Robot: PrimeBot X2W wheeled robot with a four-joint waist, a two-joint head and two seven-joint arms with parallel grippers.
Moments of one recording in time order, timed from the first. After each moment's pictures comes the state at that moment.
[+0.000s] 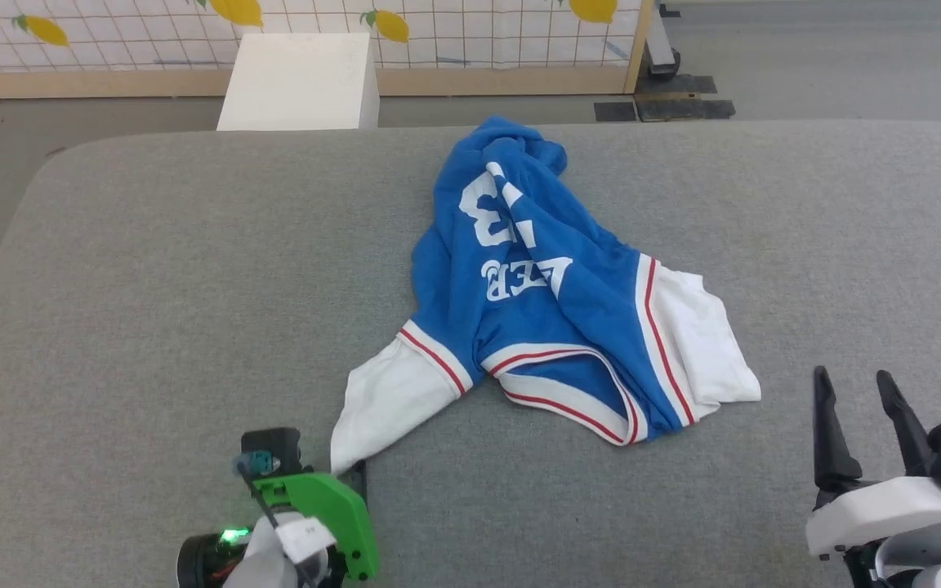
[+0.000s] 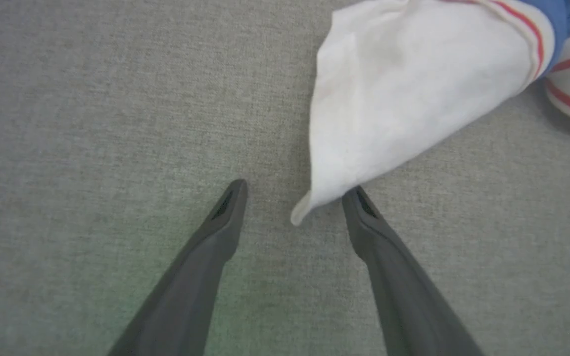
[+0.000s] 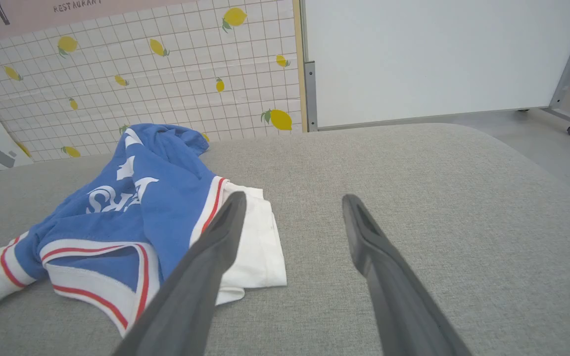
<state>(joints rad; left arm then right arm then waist) -0.19 0.07 -0.22 0.53 -0.37 0.09 0.12 0.01 -0.05 -0.17 0.12 0.14 0.13 -0.14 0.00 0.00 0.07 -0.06</state>
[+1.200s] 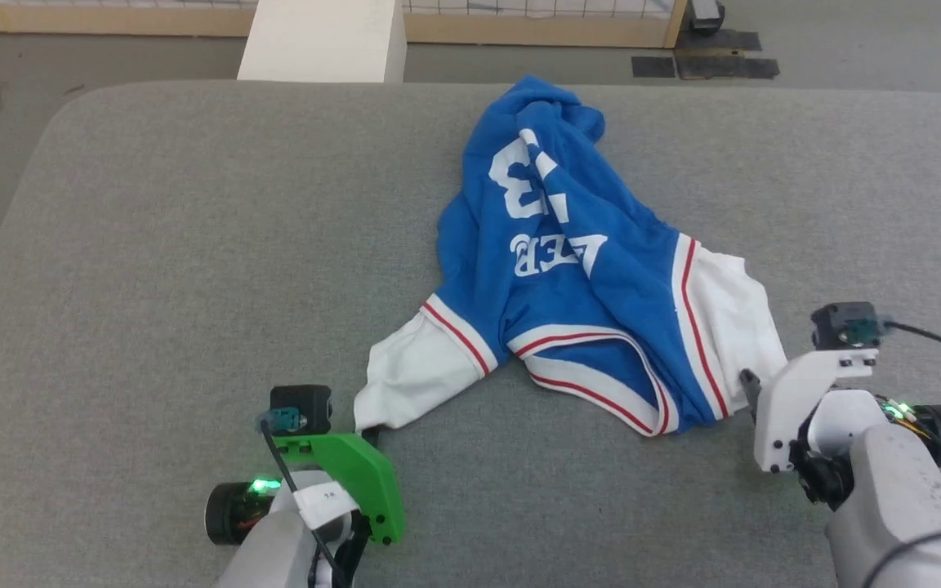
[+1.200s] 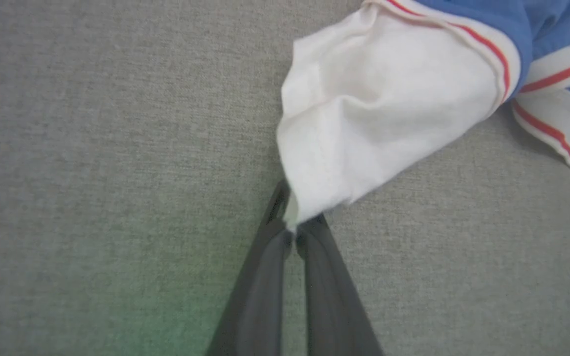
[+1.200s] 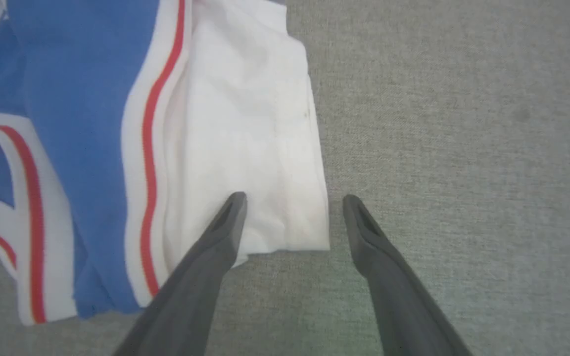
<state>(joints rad) -0.26 0.07 -0.28 0.49 -0.41 0.04 0.15 -0.42 -0.05 -0.21 0.66 -0.05 0.13 0.33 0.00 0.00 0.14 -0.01</state>
